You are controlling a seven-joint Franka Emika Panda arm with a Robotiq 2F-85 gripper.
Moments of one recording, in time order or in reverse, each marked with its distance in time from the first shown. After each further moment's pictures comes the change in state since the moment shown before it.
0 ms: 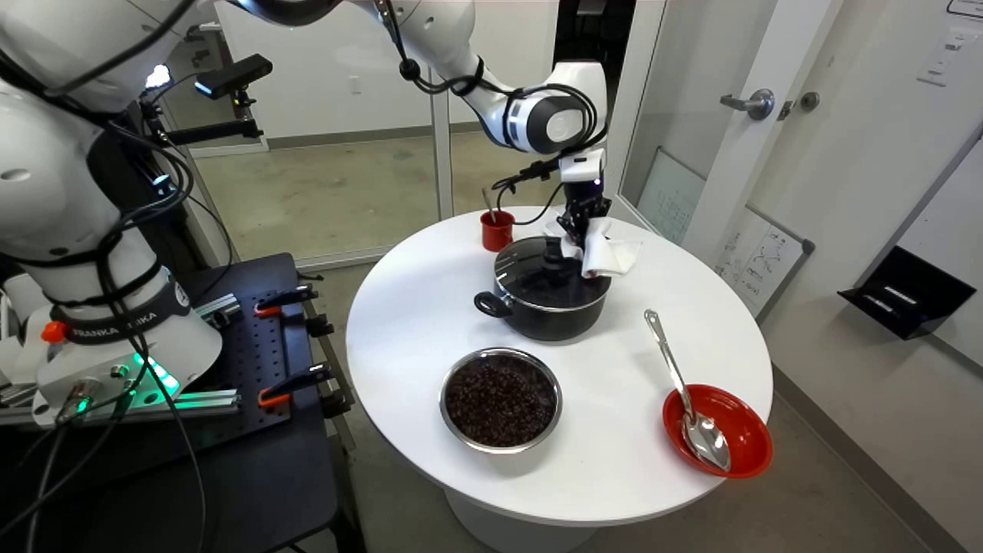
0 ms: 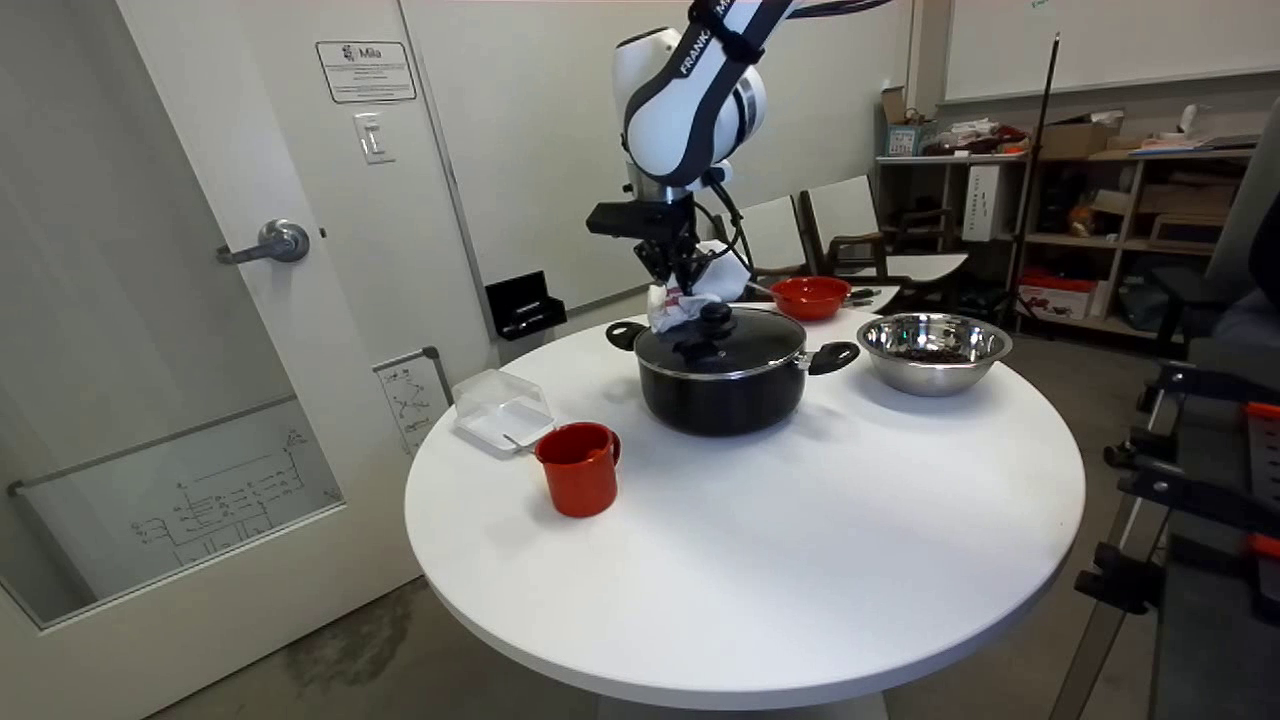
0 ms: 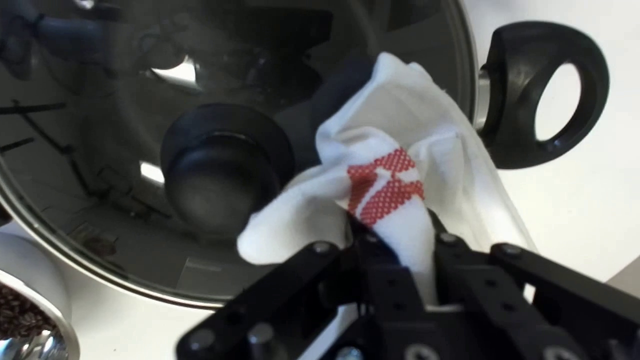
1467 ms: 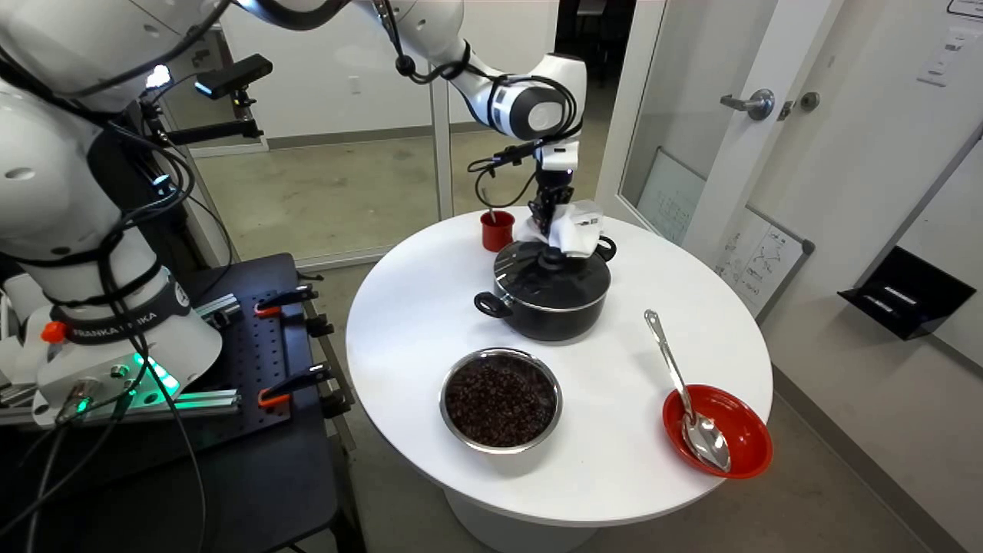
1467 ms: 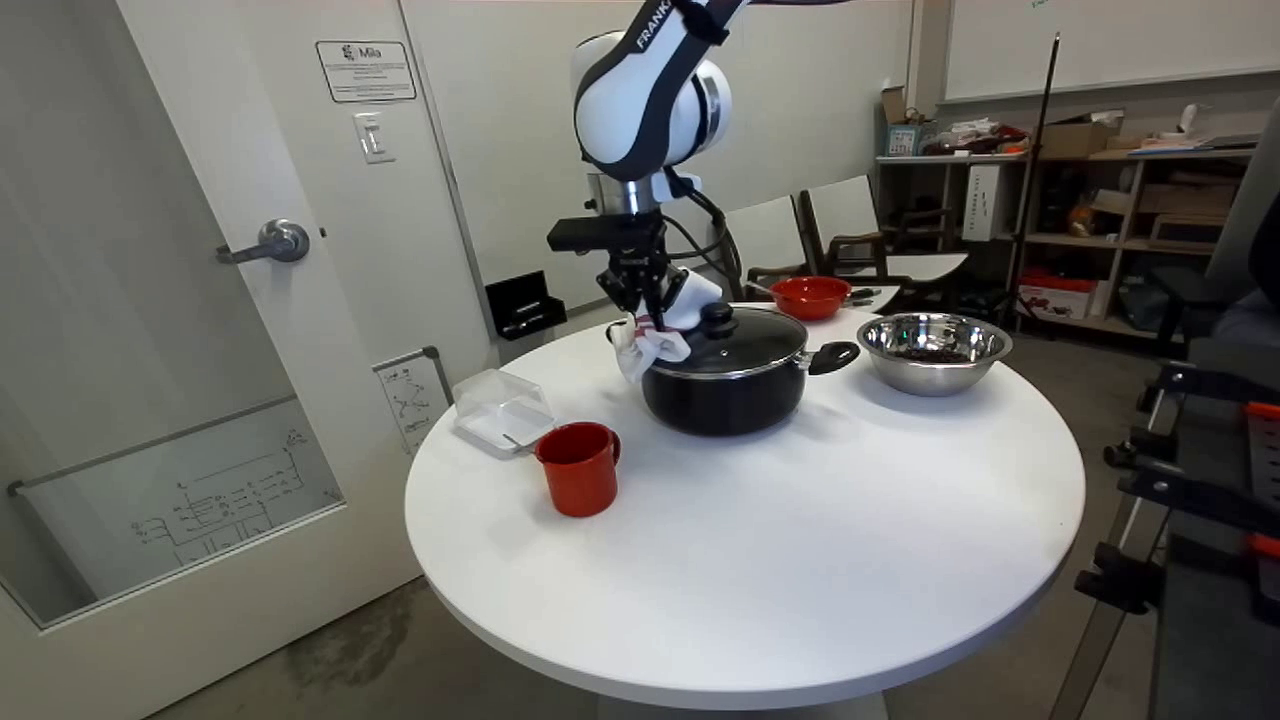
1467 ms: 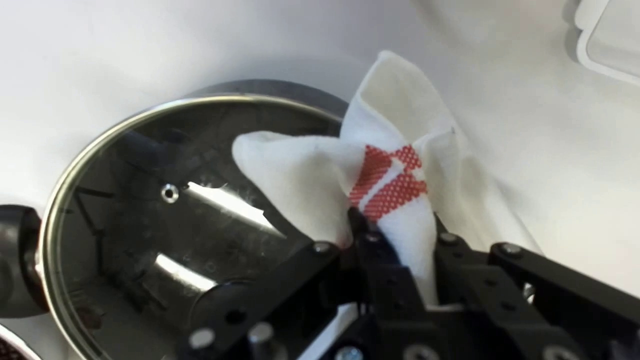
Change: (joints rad) arm 0.018 0.004 0.106 0.031 0.090 -0.138 -0.163
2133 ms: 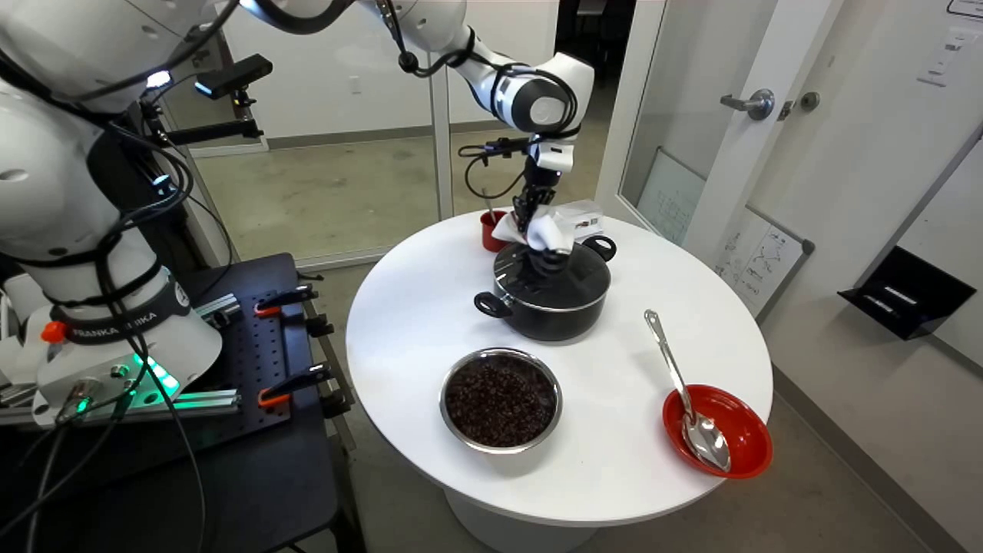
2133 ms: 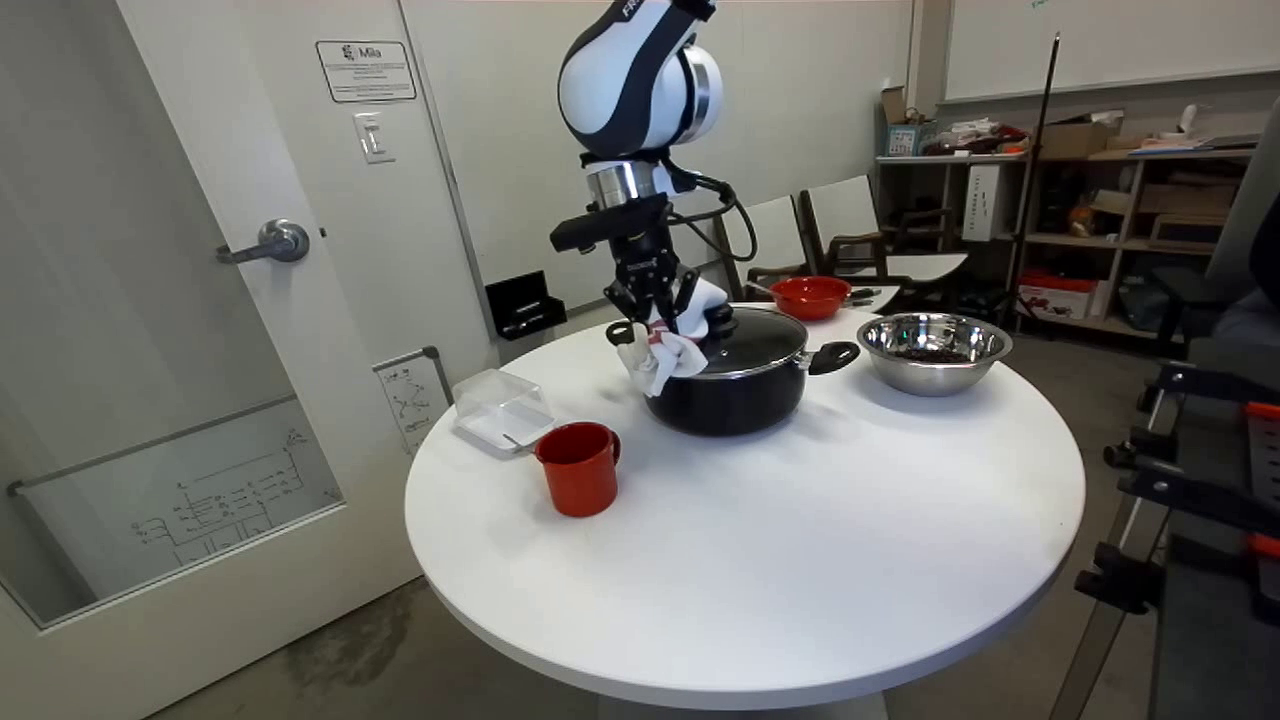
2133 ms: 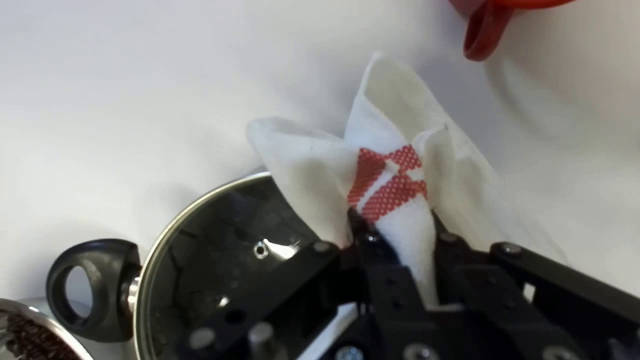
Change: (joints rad) arm -0.035 0.000 0.056 0.045 0.073 -0.240 -0.095
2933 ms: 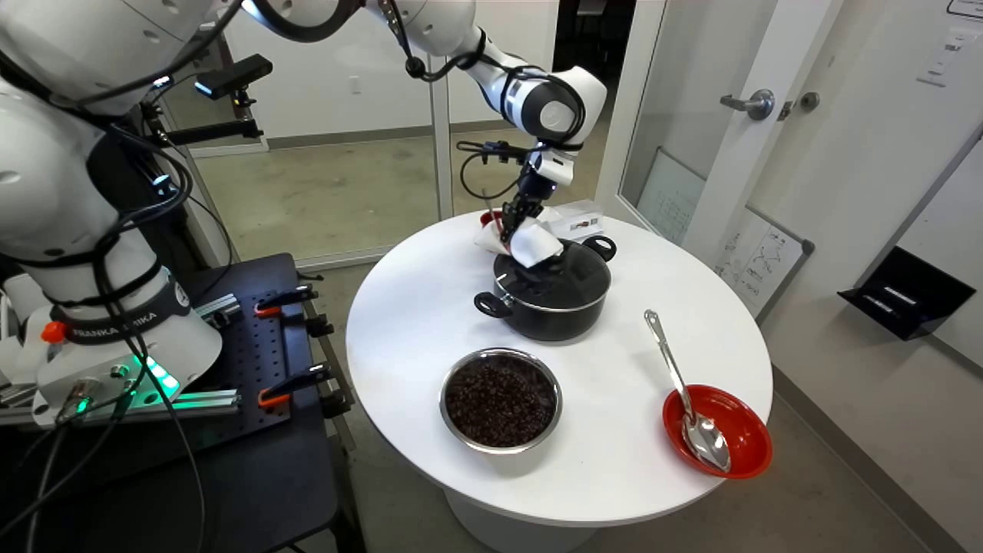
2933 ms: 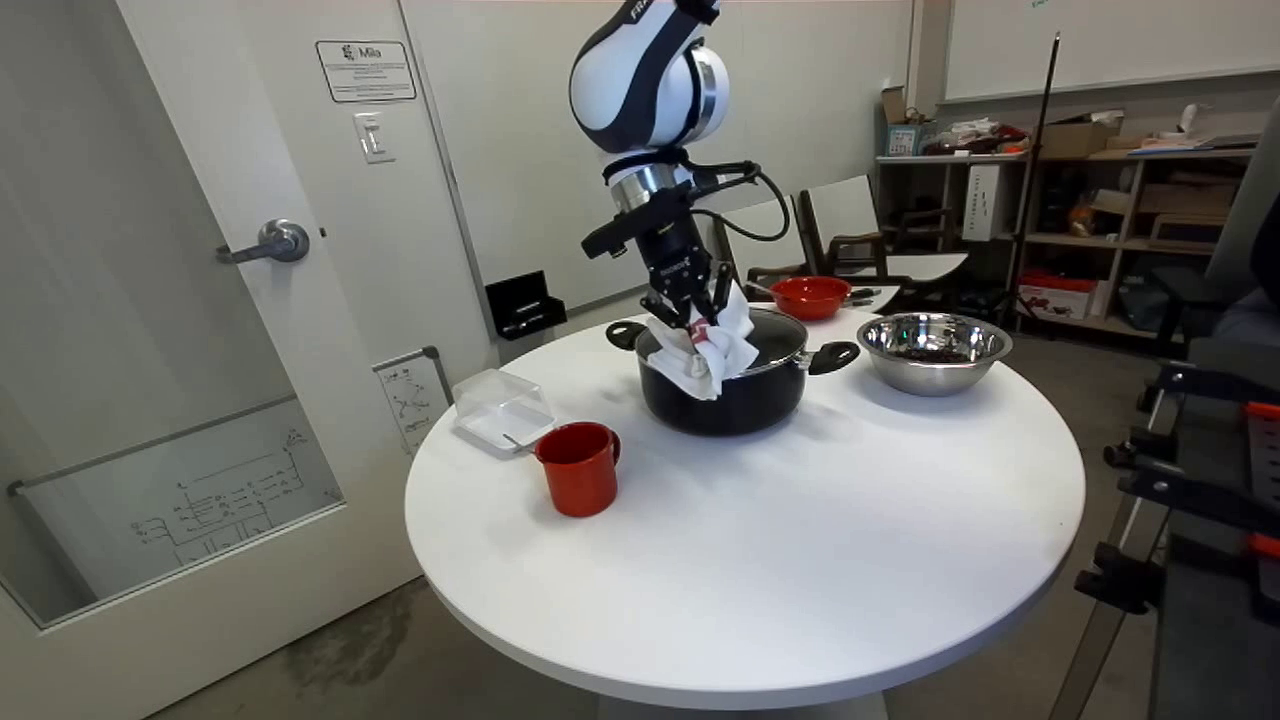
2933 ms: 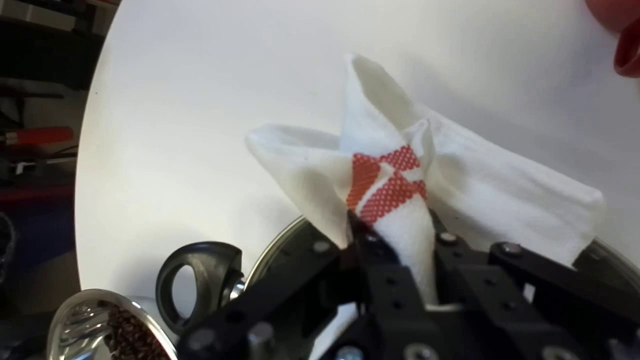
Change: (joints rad) arm -0.040 0.020 0.000 0.034 0.019 -0.235 -0.047
